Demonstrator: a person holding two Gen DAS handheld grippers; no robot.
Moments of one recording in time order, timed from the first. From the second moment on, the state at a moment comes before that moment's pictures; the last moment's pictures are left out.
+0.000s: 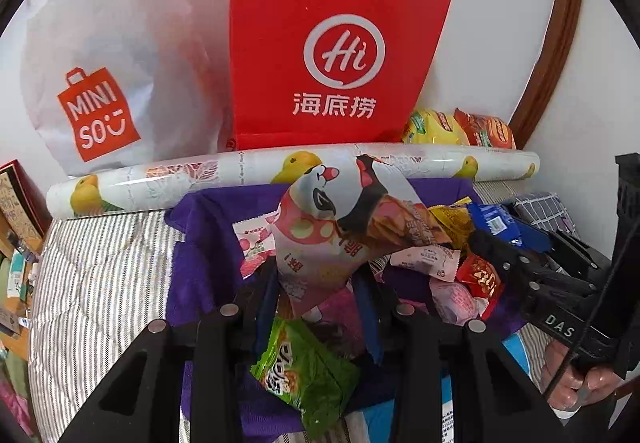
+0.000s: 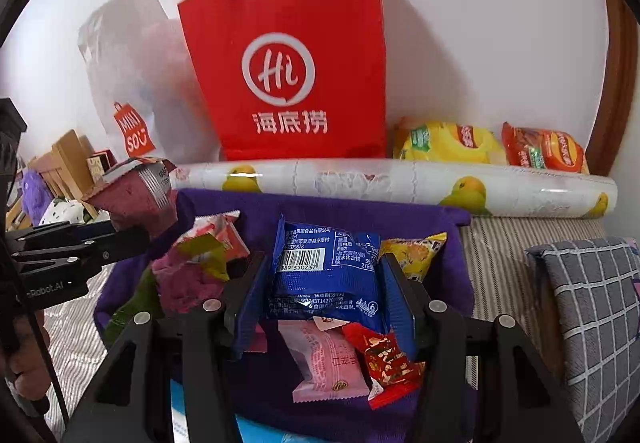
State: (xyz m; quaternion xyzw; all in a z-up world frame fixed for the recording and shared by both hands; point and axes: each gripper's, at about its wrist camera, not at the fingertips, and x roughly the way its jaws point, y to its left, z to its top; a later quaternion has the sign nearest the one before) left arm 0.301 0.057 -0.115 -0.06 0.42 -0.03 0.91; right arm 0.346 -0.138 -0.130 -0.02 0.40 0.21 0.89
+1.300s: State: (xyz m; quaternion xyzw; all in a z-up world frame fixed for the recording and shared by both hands) left arm 0.274 0.052 -0.094 -0.07 0.43 -0.05 0.90; right arm 0.323 -0.133 -0.107 -0.02 0.42 0.20 0.88
